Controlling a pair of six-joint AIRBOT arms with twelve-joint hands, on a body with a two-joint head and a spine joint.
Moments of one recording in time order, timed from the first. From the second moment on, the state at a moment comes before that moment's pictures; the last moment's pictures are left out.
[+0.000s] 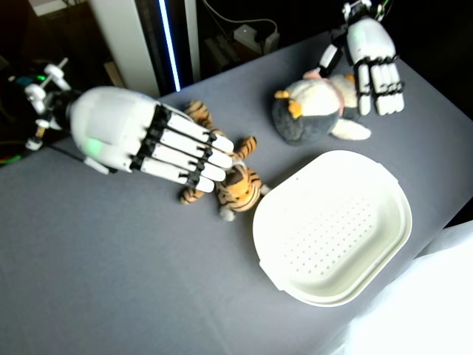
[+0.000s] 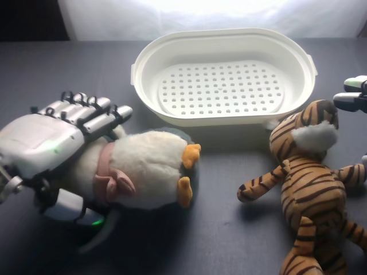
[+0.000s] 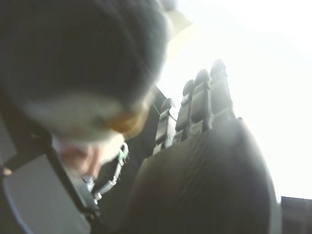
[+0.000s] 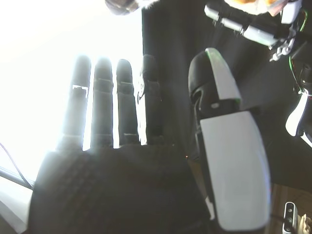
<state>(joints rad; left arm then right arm) 1.00 -0.82 1.01 -0.37 -0.79 1.21 -1.35 -0.84 1.00 0.15 1.37 -0.62</state>
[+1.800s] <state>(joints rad) 0.40 -1.12 1.47 -0.48 -0.31 1.48 -1.35 -0.85 1.02 0.14 1.36 -0.61</state>
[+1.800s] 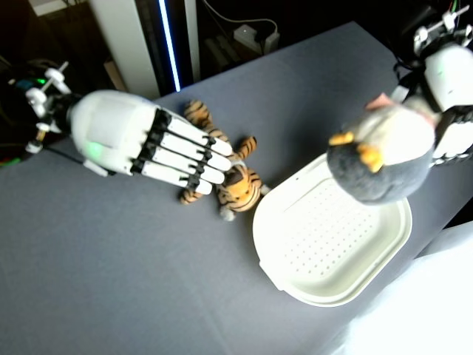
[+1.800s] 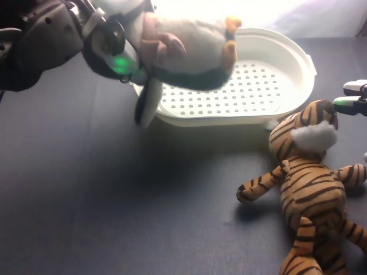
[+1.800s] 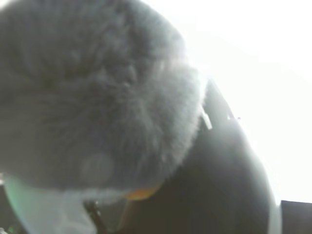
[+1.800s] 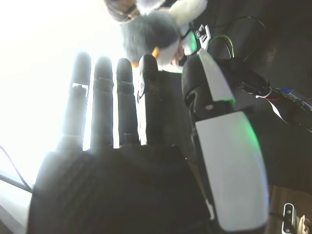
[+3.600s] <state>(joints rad) 1.00 -0.75 0.90 -0.24 -1.18 1.01 -1.16 -0.94 1.08 -0.27 0.95 -0.53</state>
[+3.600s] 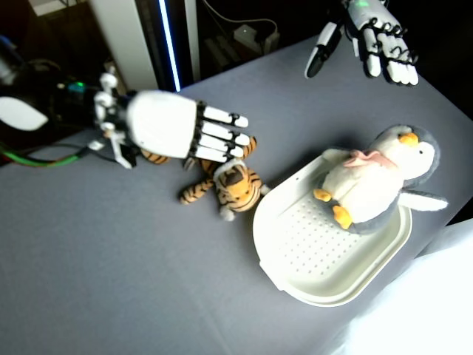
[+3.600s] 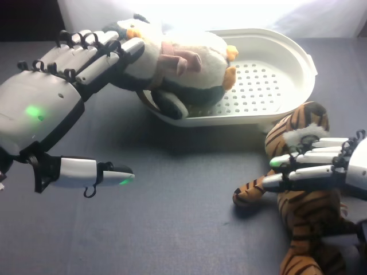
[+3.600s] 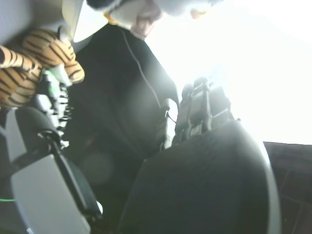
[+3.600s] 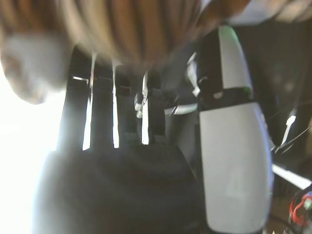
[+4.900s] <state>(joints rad) 1.08 -0.75 0.89 -0.28 -1.23 0.98 -0.66 -1.13 1.38 -0.08 0.90 -0.70</state>
